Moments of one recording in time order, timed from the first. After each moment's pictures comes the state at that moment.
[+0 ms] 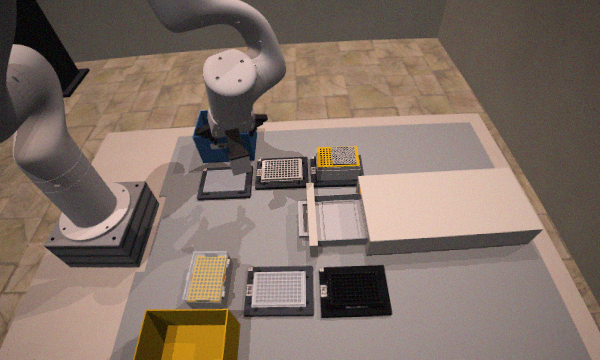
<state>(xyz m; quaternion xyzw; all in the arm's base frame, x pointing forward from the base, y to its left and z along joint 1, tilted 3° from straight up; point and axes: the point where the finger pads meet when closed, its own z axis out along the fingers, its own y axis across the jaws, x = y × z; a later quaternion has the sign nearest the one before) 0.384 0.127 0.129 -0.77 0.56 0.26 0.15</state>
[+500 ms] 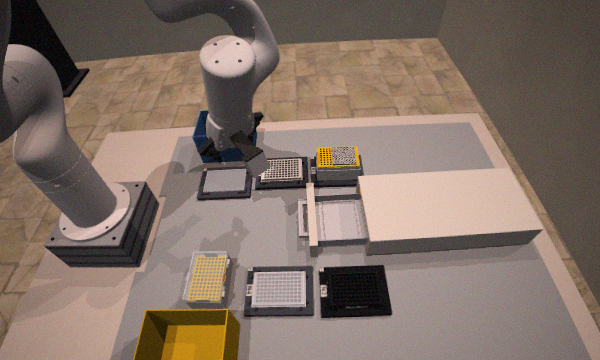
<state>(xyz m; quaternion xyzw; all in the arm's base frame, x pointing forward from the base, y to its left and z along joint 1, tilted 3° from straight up) 0.390 0.081 0.128 -0.89 0.41 0.18 0.12</state>
